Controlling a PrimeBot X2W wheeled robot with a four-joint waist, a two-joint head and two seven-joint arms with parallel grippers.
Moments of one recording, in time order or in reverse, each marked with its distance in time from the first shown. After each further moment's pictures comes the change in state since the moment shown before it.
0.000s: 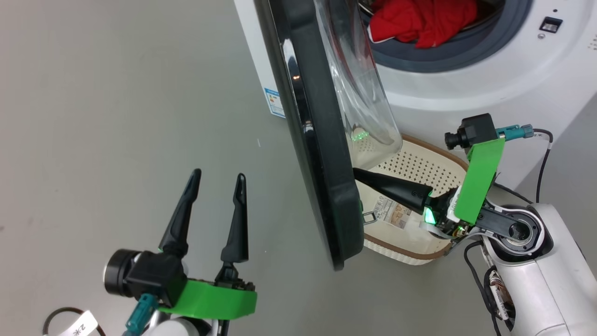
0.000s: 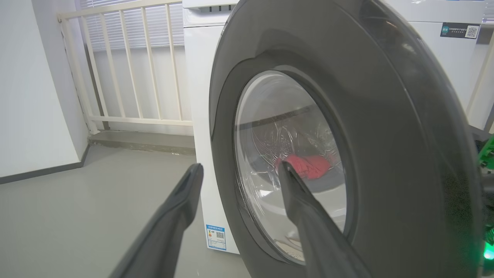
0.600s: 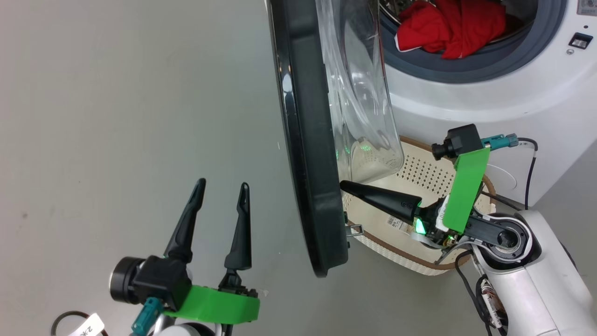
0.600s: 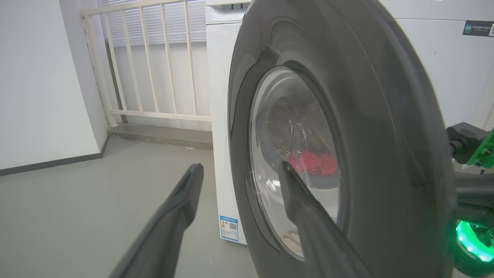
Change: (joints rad) left arm 0.017 0.000 -0.014 0.018 -0.012 0.007 0.000; right arm 0.014 0.000 0.045 0.011 0.015 0.000 -0.012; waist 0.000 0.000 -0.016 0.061
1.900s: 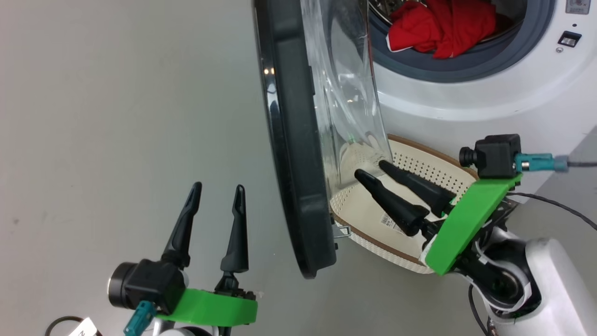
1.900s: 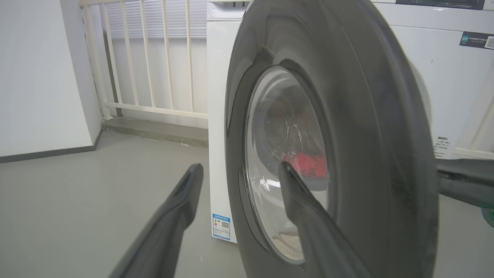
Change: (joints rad) left arm 0.019 0.001 0.006 -0.017 -0.042 0.005 0.000; right arm 0.145 -0.027 0.021 -0.331 -0.641 0.000 -0.305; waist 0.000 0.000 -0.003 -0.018
